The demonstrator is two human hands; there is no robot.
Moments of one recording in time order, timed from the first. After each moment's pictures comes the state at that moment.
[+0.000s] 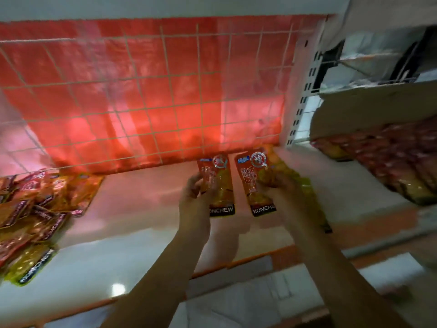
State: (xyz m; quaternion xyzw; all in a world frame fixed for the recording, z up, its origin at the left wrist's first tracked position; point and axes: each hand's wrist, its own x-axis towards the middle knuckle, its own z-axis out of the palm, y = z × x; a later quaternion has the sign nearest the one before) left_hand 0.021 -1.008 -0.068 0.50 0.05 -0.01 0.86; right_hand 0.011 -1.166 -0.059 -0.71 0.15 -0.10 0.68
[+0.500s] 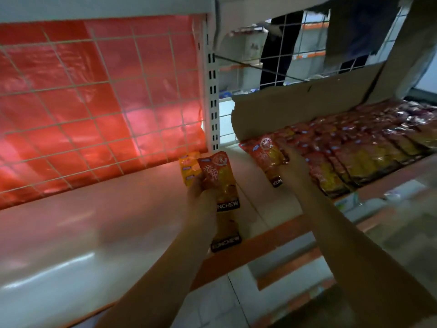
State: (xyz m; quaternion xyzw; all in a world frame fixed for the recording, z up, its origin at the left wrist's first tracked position) left_hand 0.020 -1.214 -0.064 0.52 0.07 -0.08 0.85; right_hand 0.035 -1.408 -0.068 -0.84 0.16 -0.23 0.47
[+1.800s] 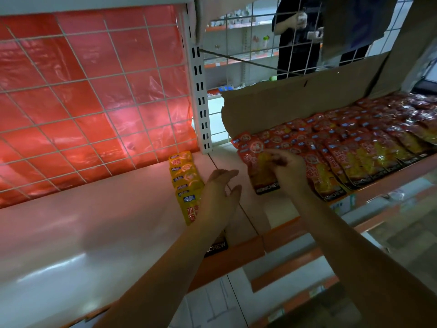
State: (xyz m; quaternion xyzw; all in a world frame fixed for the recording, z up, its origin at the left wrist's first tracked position) left_hand 0.031 -1.250 -0.073 0.85 -0.21 0.05 0.47; right_hand 0.037 -1.424 -0.084 -0.79 0.13 -0.24 0.55
